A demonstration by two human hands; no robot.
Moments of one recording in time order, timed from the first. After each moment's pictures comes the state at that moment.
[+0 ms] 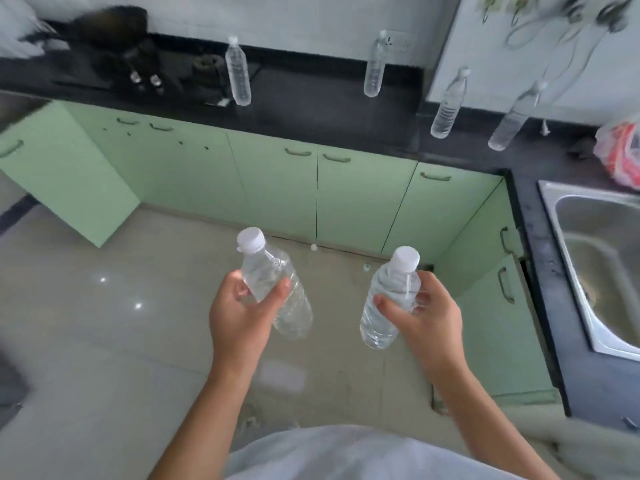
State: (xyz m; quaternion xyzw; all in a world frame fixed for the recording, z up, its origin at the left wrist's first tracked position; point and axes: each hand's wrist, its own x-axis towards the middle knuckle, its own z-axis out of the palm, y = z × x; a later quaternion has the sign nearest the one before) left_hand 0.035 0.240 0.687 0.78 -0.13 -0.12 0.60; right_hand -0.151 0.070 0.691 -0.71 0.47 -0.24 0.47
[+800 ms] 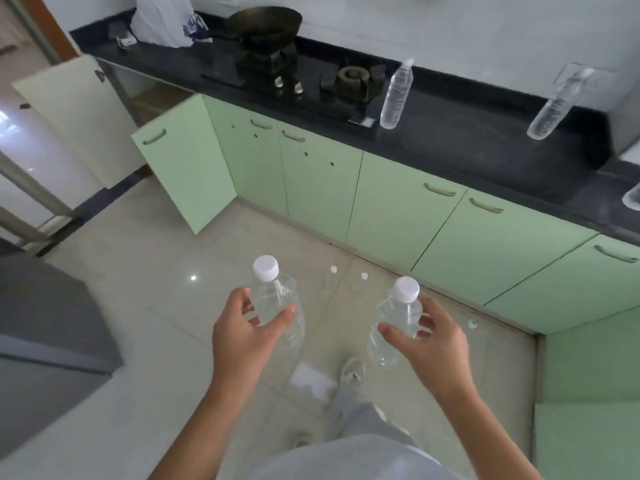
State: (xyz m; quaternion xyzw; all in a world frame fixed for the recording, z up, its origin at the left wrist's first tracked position) left_hand 0.337 0.415 0.672 0.83 -0.02 -0.12 0.54; right_hand 0.186 0.192 0.659 -0.77 0.39 -0.13 0.48
